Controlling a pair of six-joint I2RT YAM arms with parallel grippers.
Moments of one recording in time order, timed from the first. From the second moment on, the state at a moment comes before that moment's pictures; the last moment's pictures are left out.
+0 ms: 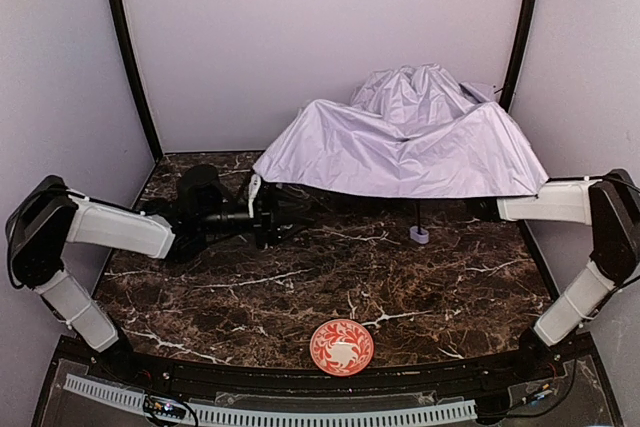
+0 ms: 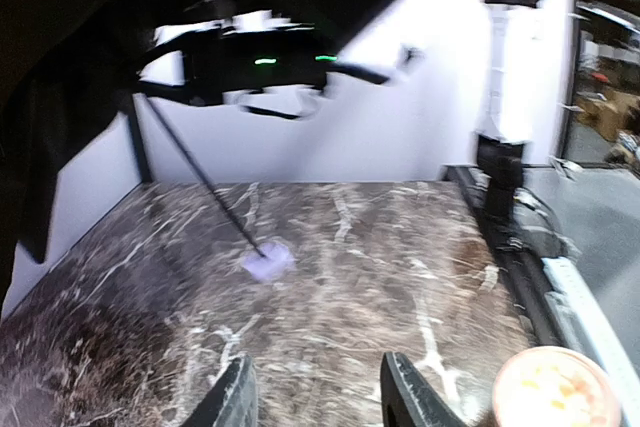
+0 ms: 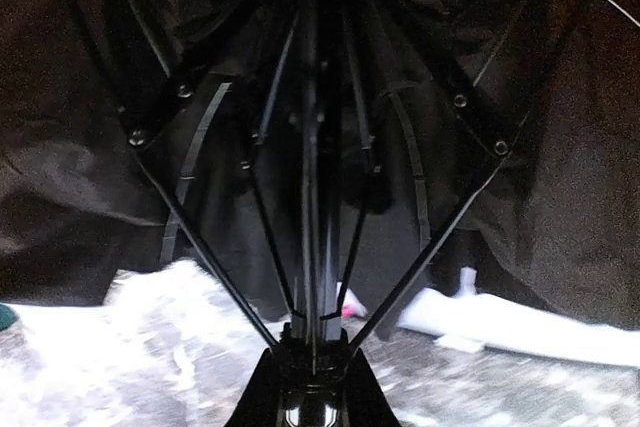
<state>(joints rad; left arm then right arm) -0.69 1.61 0.75 0.81 0.73 0.08 0.47 1.55 0.89 0.73 -0.04 0.02</state>
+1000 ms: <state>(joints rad) -1.18 1.70 1.22 -0.05 0.55 0.33 0.36 1.39 0.95 0.29 -0.06 -0.13</state>
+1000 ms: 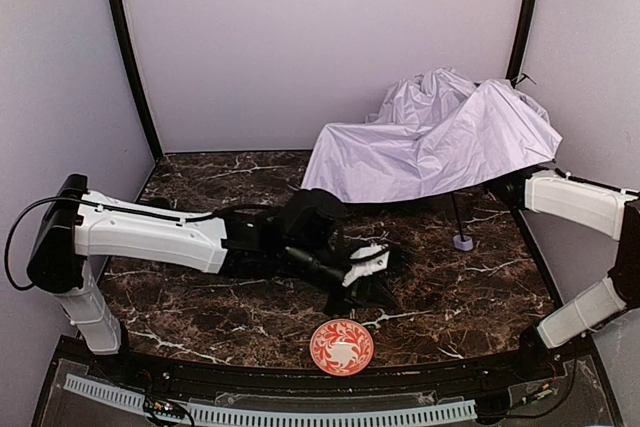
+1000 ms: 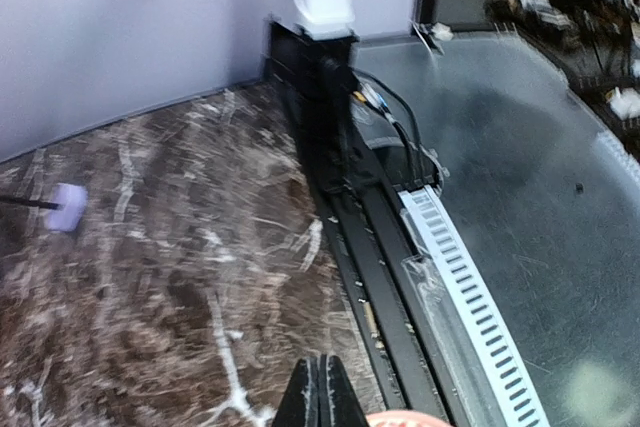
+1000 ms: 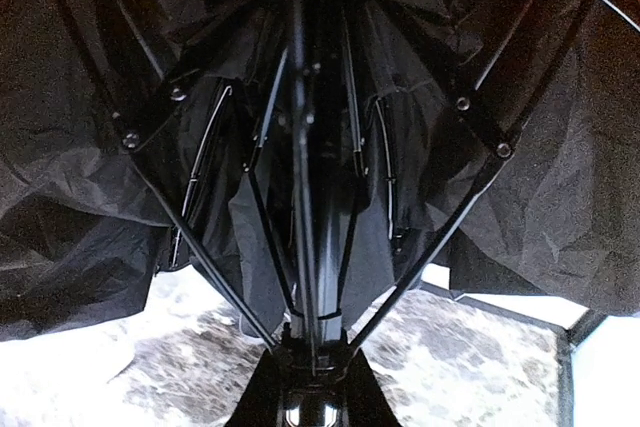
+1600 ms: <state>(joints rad) -1.71 2.25 1.88 -0.61 -0.29 0.26 0.36 1.20 0.90 0.07 0.09 -0.14</state>
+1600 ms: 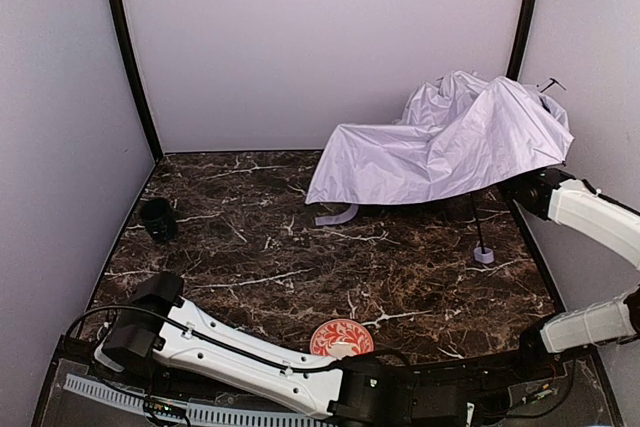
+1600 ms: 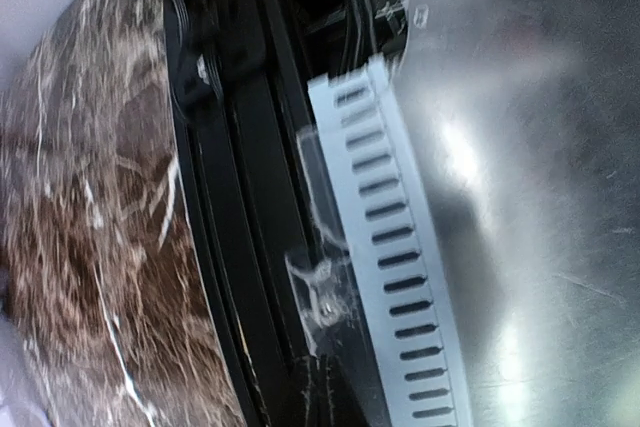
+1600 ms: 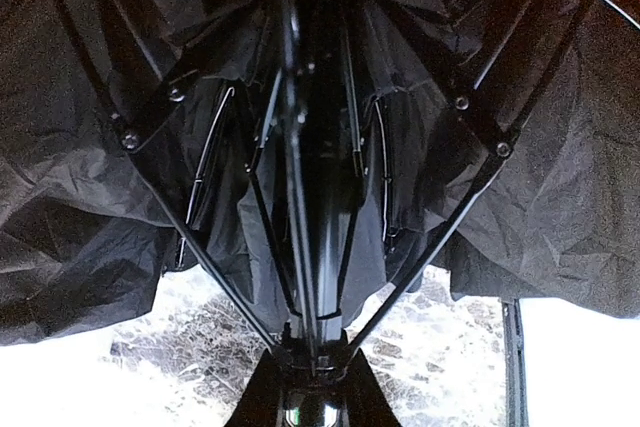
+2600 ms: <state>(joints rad) -1.64 2.32 1.75 -0.86 -0.69 -0.01 0.36 1.12 0.89 0.05 0.06 -0.13</state>
